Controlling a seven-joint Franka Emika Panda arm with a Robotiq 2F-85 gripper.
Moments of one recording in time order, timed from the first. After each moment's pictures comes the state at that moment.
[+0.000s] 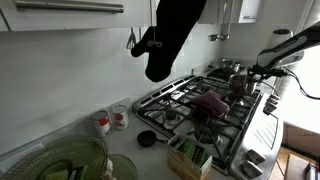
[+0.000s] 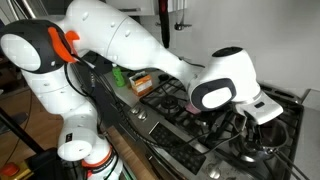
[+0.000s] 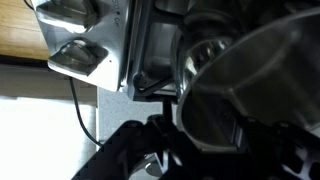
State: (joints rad) arm -0.37 0.03 -0.45 -2.18 -0.22 2.64 0.65
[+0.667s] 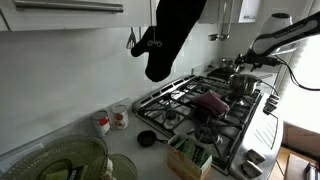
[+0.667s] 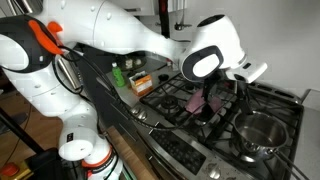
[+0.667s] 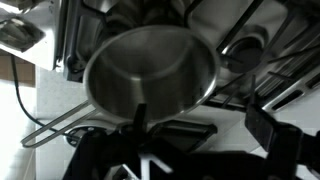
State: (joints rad) arm -0.33 -0.10 -0.32 -2.16 -0.16 2.58 0.55
